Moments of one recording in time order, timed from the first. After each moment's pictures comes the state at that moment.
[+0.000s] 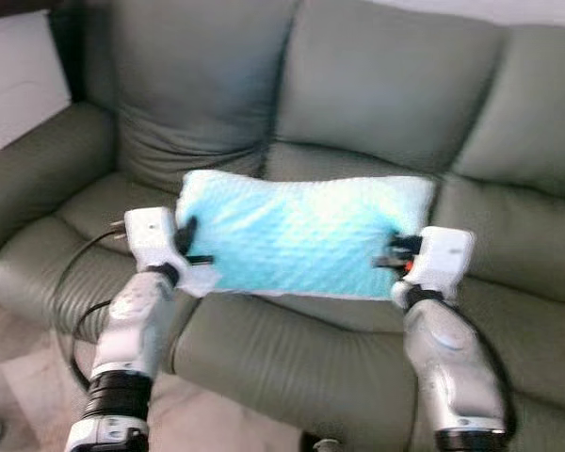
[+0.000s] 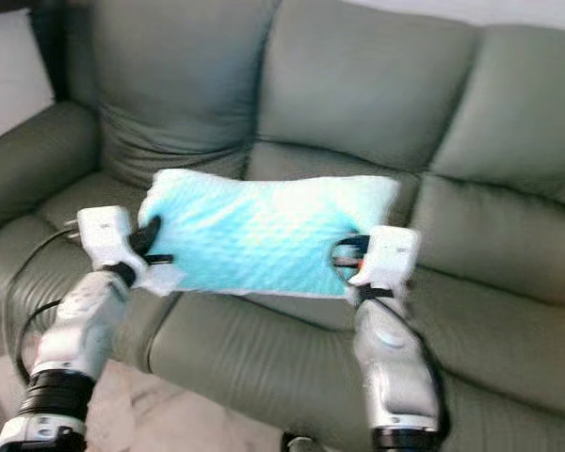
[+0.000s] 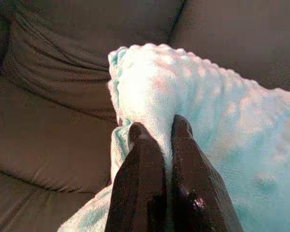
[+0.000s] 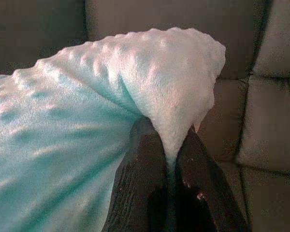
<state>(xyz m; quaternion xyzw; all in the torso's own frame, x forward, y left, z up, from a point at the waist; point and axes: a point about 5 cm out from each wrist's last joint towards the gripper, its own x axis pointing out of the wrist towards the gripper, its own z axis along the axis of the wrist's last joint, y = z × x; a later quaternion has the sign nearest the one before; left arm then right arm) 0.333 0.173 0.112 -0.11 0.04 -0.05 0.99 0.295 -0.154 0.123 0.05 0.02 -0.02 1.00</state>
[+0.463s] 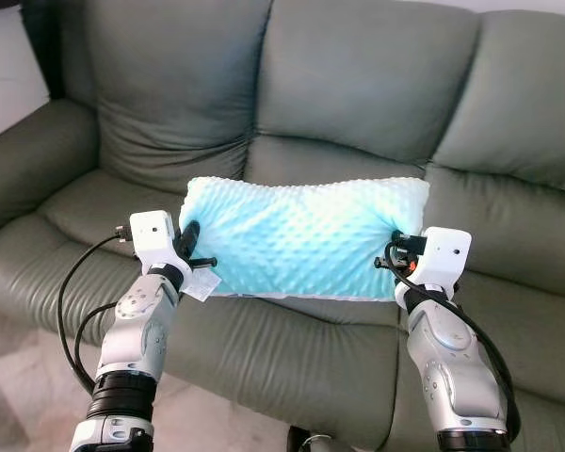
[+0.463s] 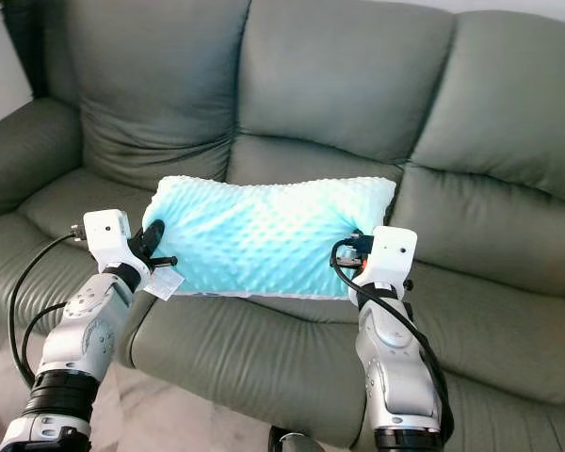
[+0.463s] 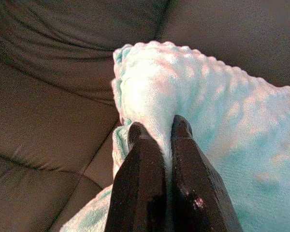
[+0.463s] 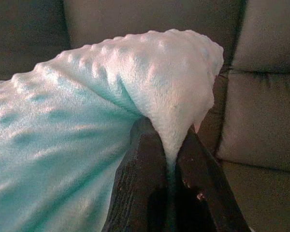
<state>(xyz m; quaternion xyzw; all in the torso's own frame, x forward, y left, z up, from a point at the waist) 0.333 0.170 0.107 -0.12 0.07 -0.04 0.99 0.295 -0.158 0.123 0.05 0.02 -0.03 1.00</state>
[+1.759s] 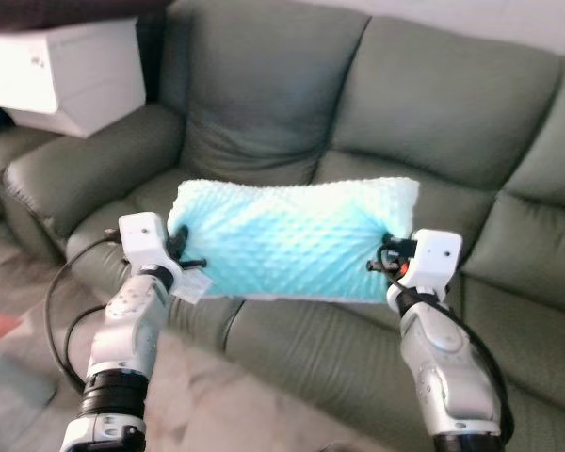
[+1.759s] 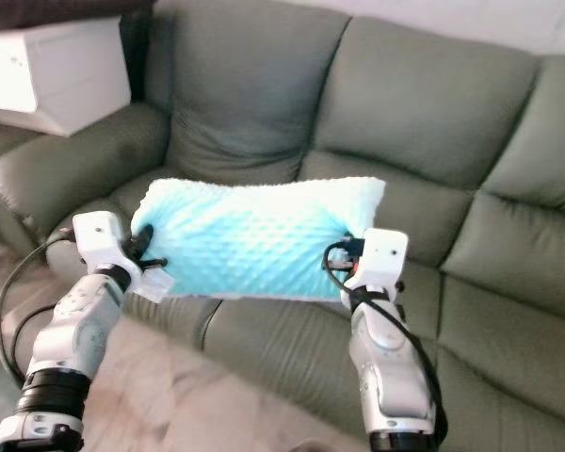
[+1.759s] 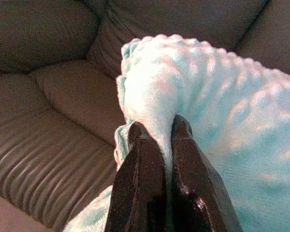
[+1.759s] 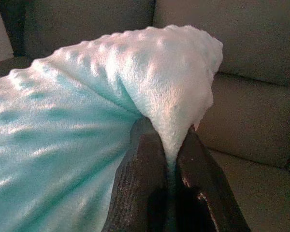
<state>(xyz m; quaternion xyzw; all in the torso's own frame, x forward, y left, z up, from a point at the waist) 0.335 0.178 0.107 -0.12 0.08 -0.02 0.99 0.296 -0.153 0.127 0.05 0.01 -0.02 1.00</state>
